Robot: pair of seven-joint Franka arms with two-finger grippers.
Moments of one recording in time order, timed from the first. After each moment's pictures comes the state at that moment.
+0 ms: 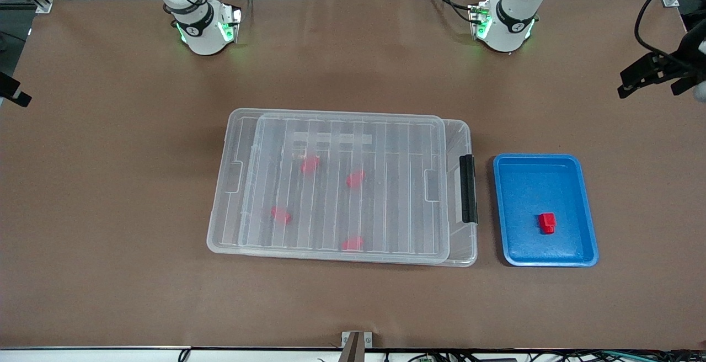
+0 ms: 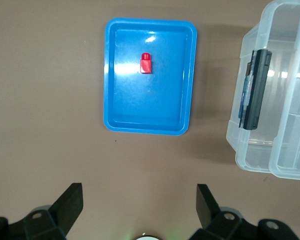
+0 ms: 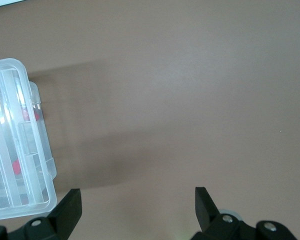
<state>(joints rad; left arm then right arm) 0.18 -0.01 -0.22 -1.53 0.02 1.48 -0.06 -0.07 -0.01 -0.11 -1.48 0.03 1.47 0.04</state>
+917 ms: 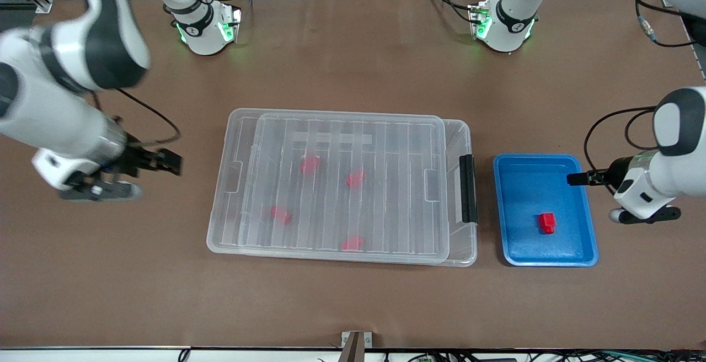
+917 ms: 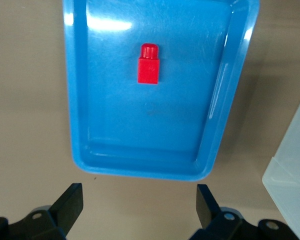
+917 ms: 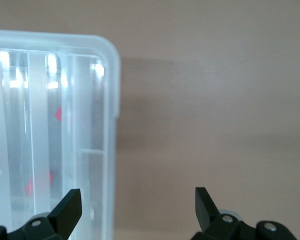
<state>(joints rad) 0.22 0.49 -0.22 -1.54 0.05 1.75 -0.08 0.30 0.32 -0.08 -1.59 0.04 1.87 0.19</state>
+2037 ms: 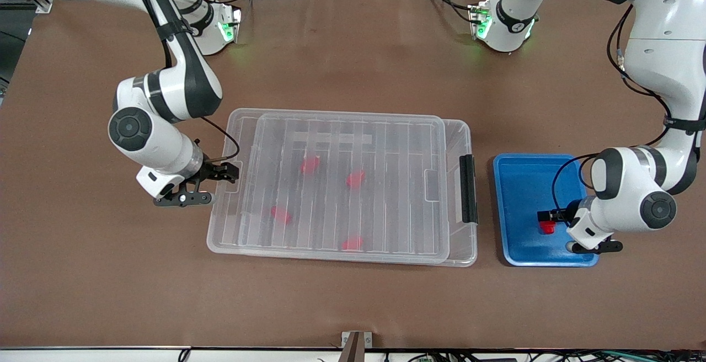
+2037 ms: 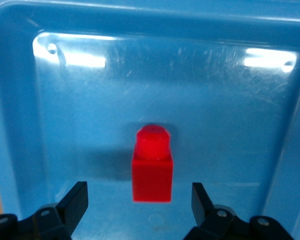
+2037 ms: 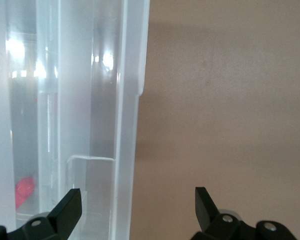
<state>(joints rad) 0.22 0.76 -0.22 -1.54 0.15 2.14 -0.08 0.33 0.32 -0.06 -1.82 0.04 2.10 0.20</state>
